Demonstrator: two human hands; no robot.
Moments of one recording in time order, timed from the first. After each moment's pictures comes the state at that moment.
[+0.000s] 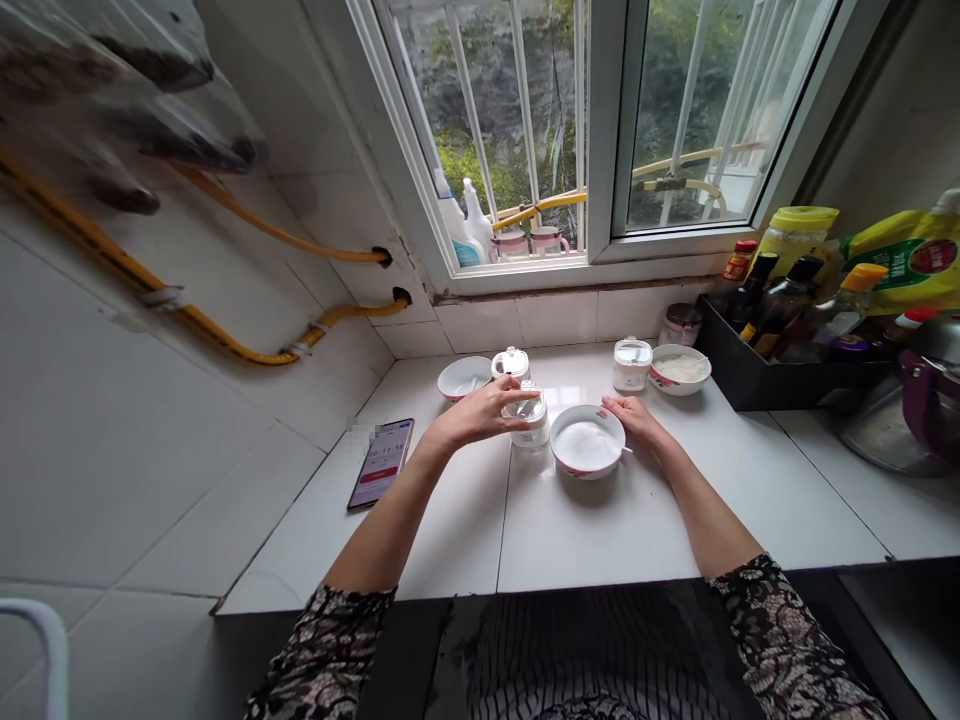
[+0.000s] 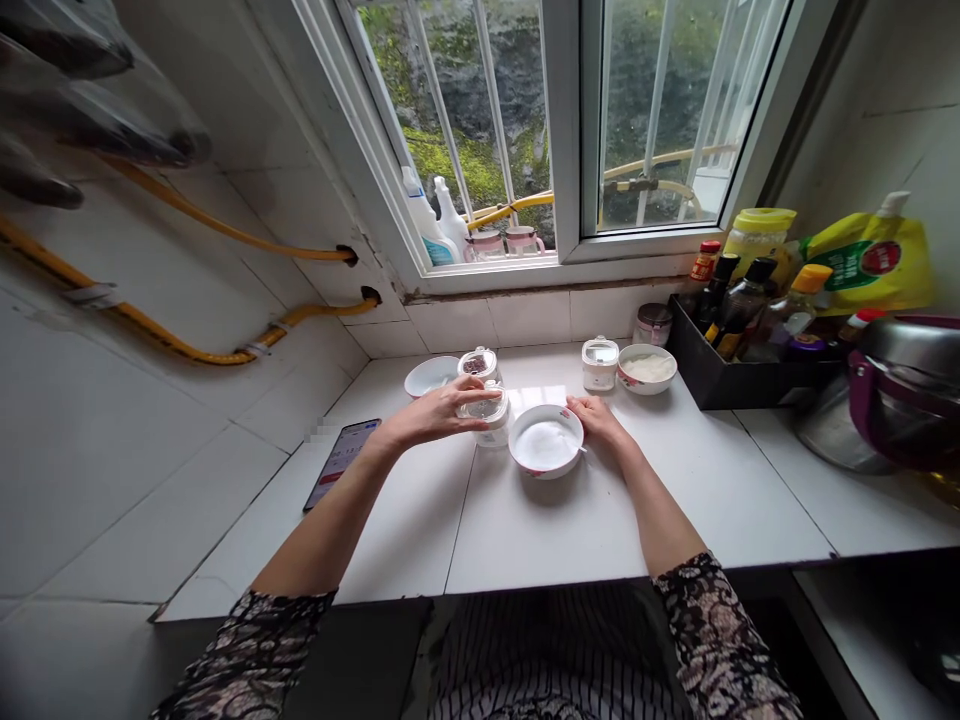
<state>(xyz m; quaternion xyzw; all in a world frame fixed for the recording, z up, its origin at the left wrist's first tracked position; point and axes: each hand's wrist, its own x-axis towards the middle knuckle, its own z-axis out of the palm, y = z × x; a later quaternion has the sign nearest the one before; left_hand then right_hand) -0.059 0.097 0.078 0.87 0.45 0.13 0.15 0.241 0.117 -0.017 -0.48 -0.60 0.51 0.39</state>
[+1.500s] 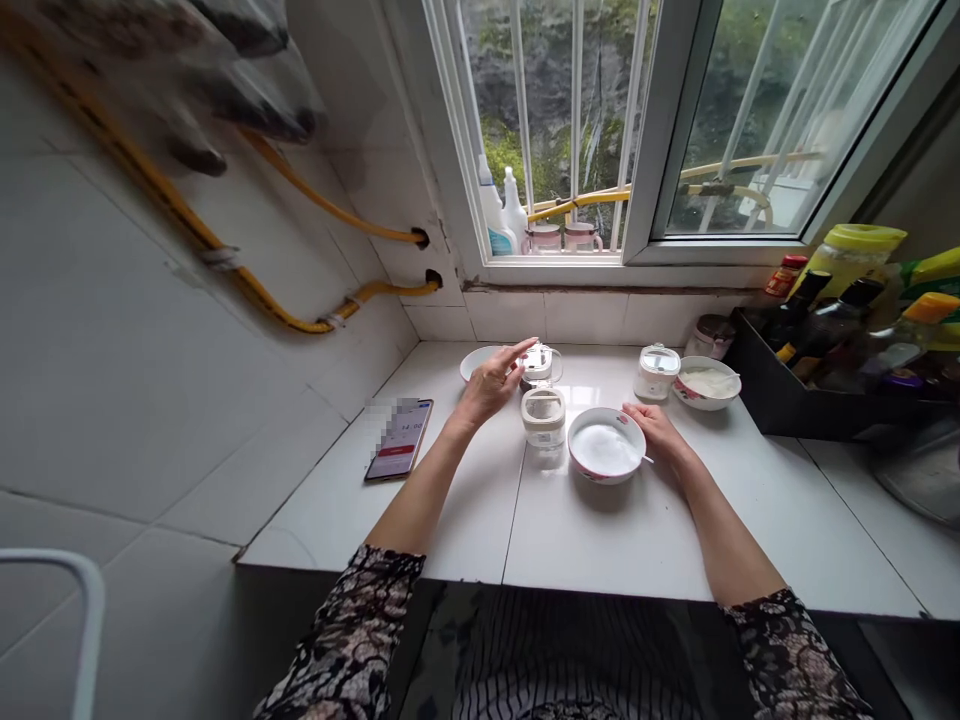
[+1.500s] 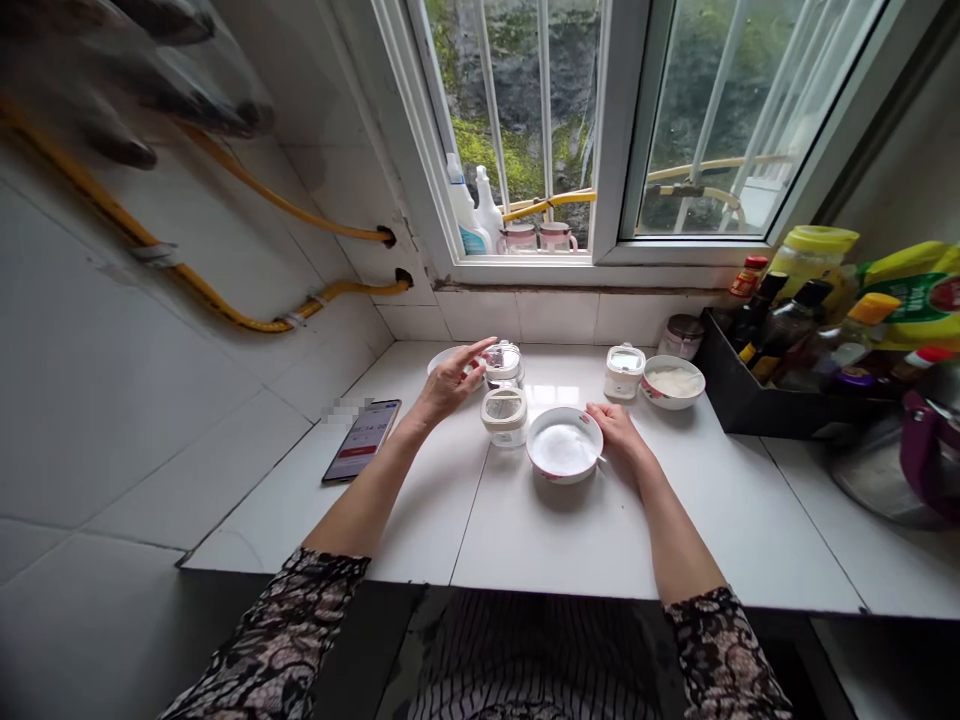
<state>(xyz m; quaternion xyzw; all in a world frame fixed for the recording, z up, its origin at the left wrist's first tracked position) -0.068 0.120 0.055 0.76 0.48 0.42 0.10 0.245 0.120 -0.019 -0.49 -0.60 0.50 0.39</state>
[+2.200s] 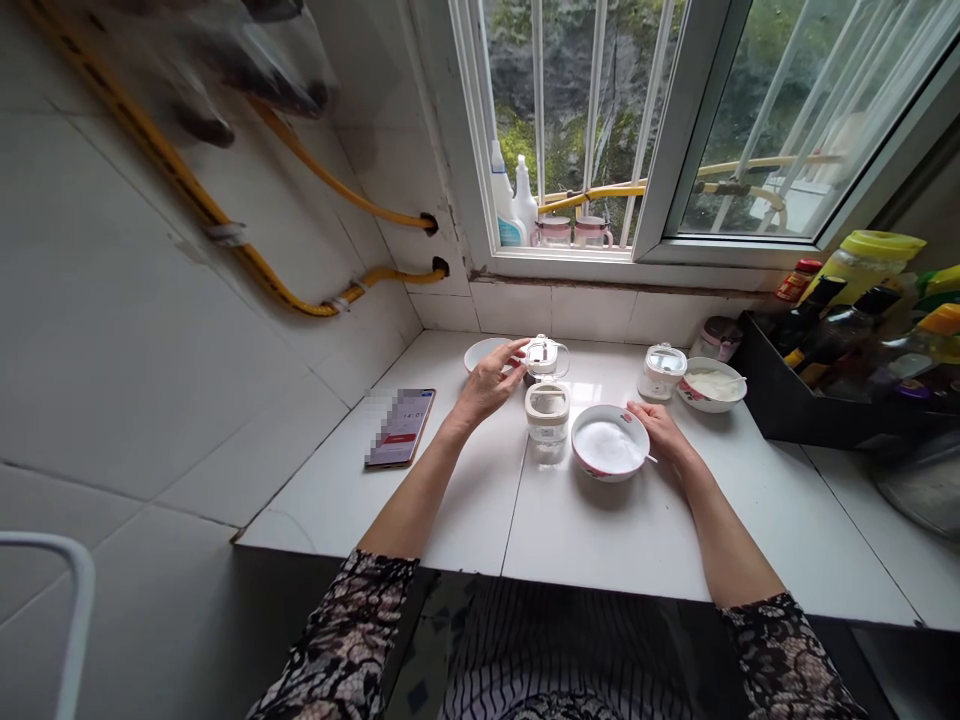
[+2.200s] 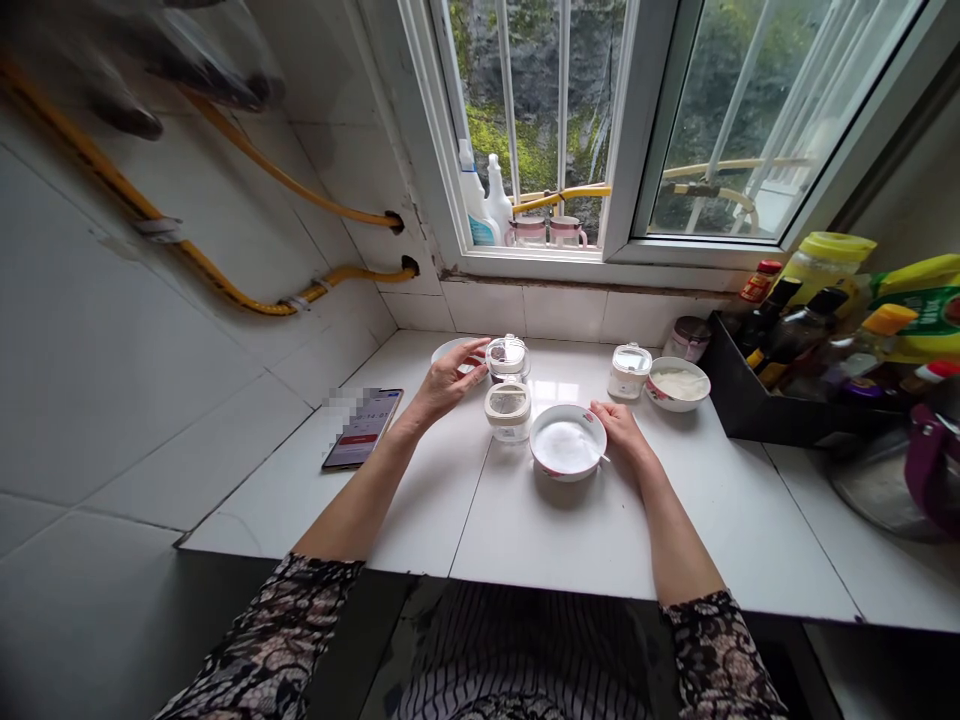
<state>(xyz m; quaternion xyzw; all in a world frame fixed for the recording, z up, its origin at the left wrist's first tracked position) -0.074 0.113 0.046 0.72 0.48 0.47 0.18 0.246 0.121 -0.015 -0.49 -0.59 0.50 0.39</state>
